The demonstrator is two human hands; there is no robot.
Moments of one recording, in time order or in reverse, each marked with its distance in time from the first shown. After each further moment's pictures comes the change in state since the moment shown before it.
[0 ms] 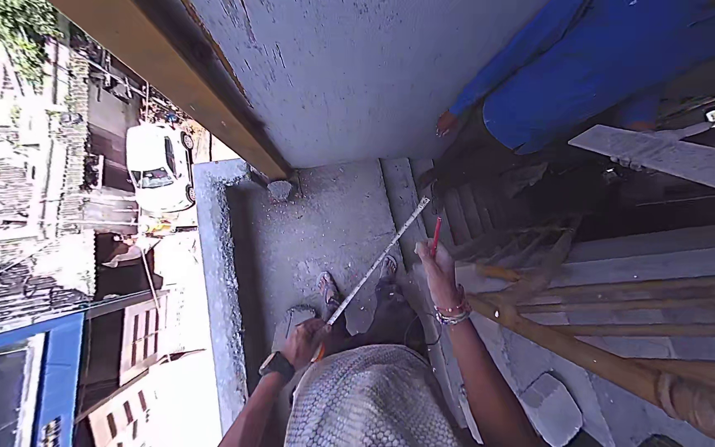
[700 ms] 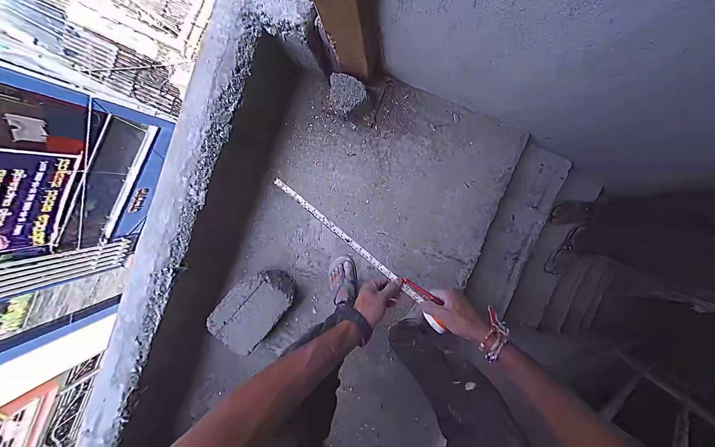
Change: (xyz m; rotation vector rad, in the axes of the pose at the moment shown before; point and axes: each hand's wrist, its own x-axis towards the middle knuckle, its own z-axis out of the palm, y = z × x) left_hand 0.458 -0.150 0.119 -1.255 0.395 -0.370; right_hand 0.234 0.480 0.174 -0.880 -1.380 0.338
